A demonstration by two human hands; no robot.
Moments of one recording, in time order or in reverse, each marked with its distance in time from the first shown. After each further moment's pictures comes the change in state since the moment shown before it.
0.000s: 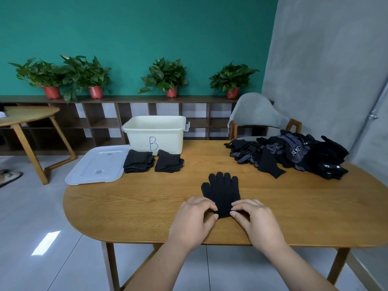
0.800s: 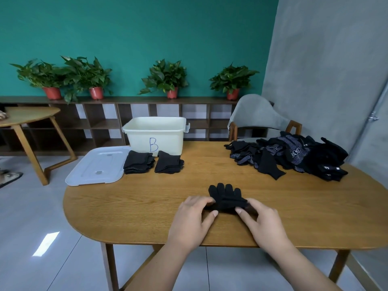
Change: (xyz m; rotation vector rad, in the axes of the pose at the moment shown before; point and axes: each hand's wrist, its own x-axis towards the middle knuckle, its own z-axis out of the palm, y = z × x) left_hand -0.001 0.005 -0.006 -0.030 0.043 -0.064; right_hand -0.002 -0.007 -0.019 0.222 -0.013 0.130
